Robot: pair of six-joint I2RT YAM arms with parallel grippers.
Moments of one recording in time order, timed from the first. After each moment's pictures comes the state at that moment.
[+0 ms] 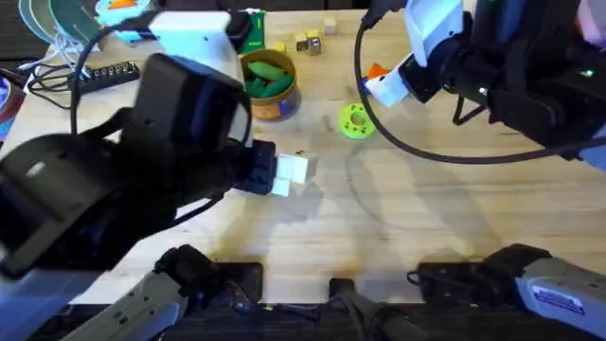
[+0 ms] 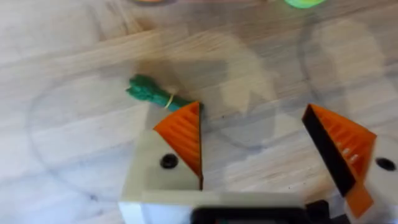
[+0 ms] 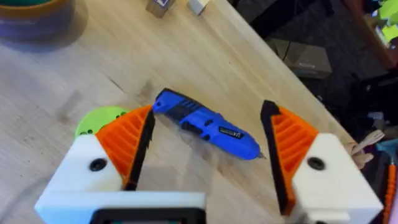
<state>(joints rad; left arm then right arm) -0.58 0.81 0.78 -0.90 -0.01 -0.37 0.40 1.21 0.84 -0.17 0.13 -0.51</state>
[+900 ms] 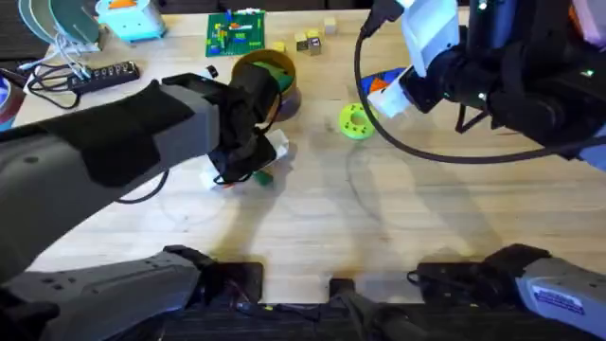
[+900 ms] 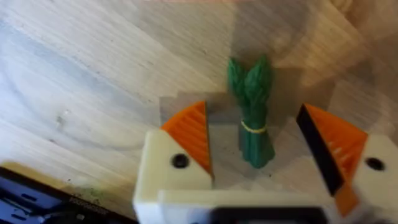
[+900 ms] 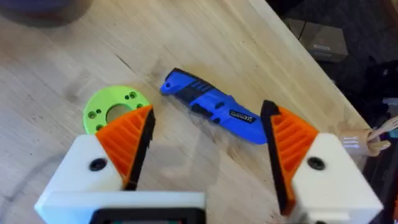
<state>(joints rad) -0.39 1.42 0.78 -0.85 -0.13 -1.04 0.40 1.21 0.84 -0.26 0.13 -0.49</state>
